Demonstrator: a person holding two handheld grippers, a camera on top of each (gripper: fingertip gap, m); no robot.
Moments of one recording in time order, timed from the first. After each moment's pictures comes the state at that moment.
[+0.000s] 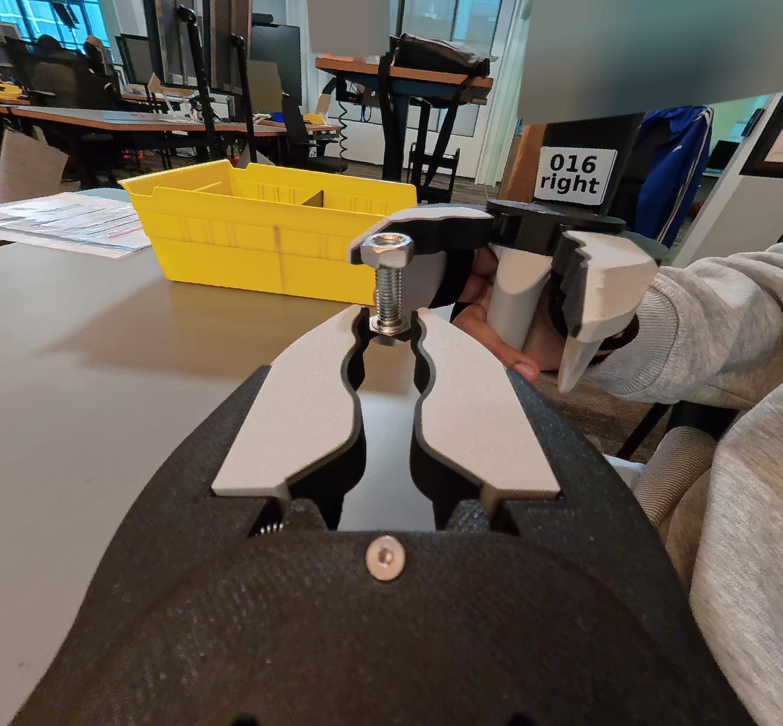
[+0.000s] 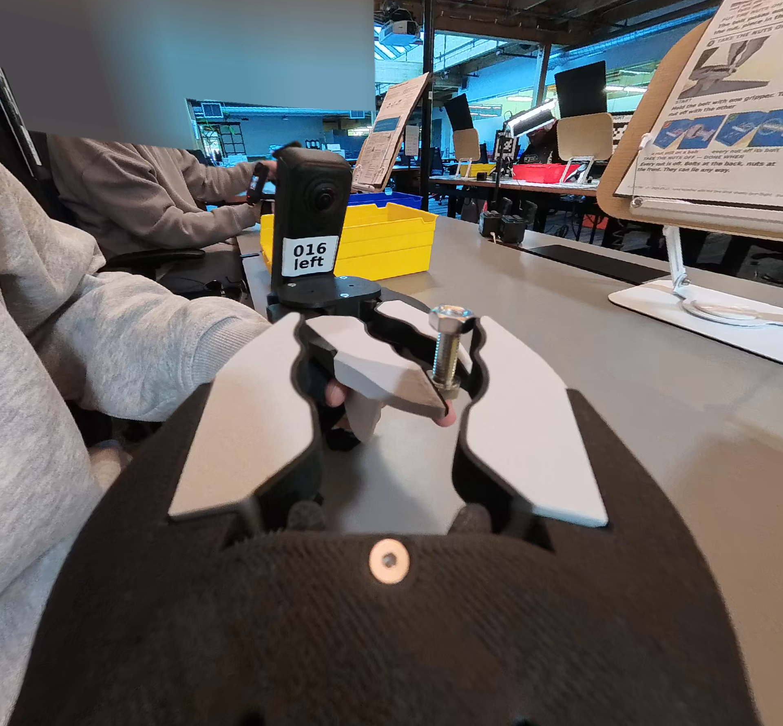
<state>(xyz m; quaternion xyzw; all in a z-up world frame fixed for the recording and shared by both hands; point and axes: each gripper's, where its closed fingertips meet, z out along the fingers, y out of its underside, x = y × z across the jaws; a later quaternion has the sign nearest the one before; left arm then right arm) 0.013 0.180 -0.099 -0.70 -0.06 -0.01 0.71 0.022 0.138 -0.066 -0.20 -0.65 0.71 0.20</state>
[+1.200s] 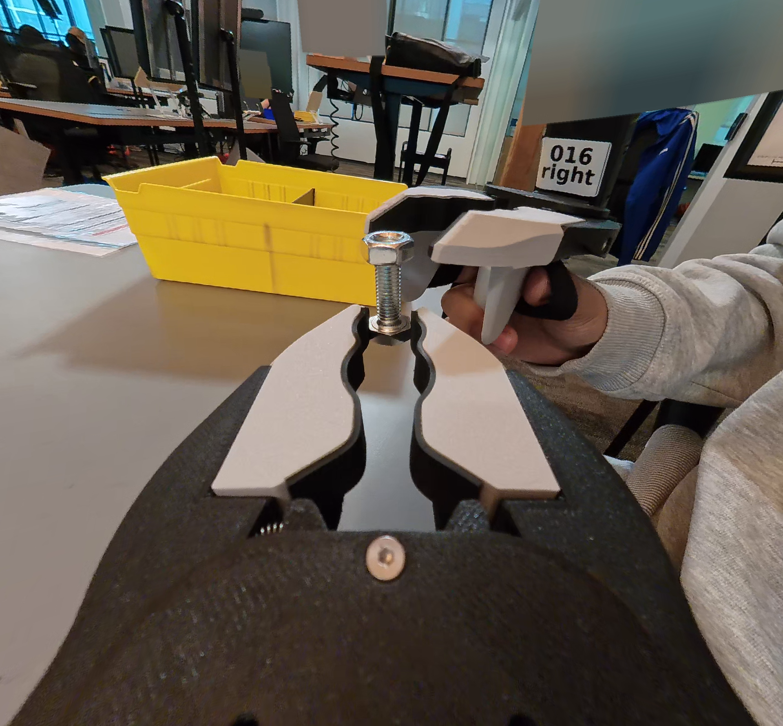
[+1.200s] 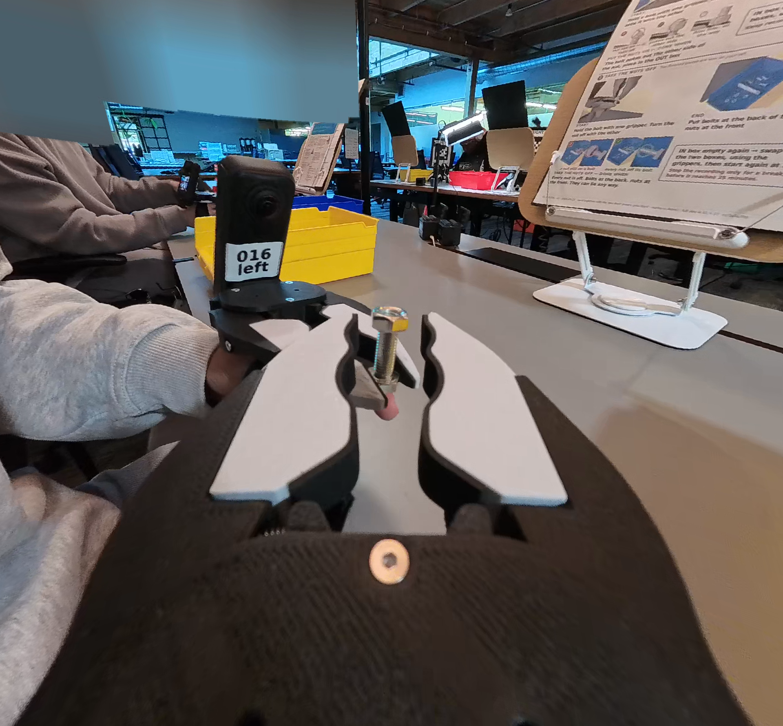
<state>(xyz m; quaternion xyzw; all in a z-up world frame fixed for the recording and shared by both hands) 0.016 0.181 -0.100 -0.70 -0.06 -0.03 0.71 0.009 0.166 -0.061 -0.24 -0.63 0.69 0.26</state>
